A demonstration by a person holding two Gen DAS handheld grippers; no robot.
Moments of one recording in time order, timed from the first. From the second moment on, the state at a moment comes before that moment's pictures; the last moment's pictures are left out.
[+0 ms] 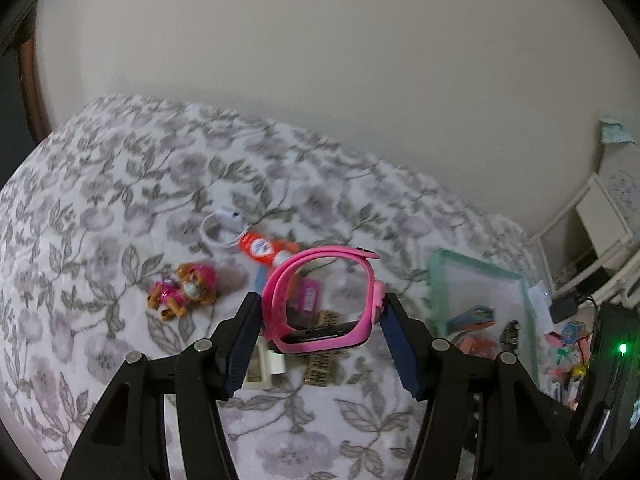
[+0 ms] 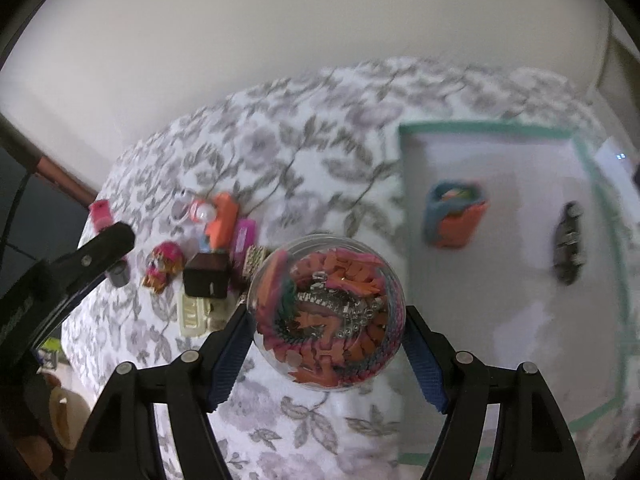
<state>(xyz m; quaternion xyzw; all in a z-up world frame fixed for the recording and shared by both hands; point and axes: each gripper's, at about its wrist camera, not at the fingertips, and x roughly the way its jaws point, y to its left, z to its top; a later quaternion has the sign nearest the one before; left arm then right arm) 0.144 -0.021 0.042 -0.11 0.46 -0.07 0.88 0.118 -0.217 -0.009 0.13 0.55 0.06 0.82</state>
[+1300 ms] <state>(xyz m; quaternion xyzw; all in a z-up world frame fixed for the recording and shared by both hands) 0.076 -0.227 -0.038 0.08 0.54 -0.23 0.81 0.091 -0.380 -0.050 0.10 0.62 -0.18 0.76</state>
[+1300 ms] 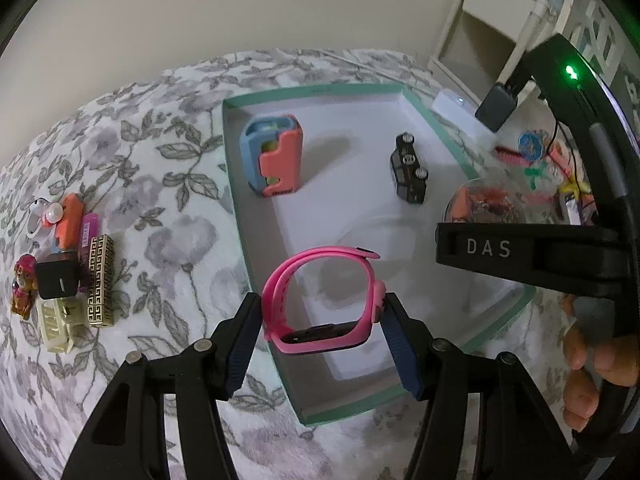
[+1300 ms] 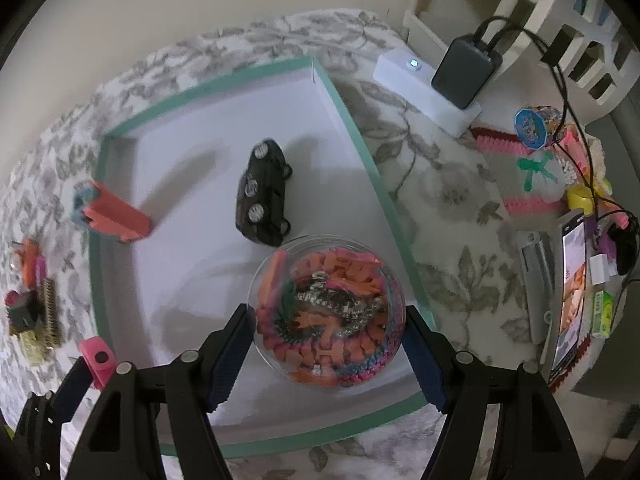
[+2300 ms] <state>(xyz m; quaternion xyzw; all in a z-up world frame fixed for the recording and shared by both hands) 0.075 -0.220 -0.028 0.11 0.51 -0.21 0.83 0.093 -0.372 -0.038 0.09 0.60 -0.16 0.78</state>
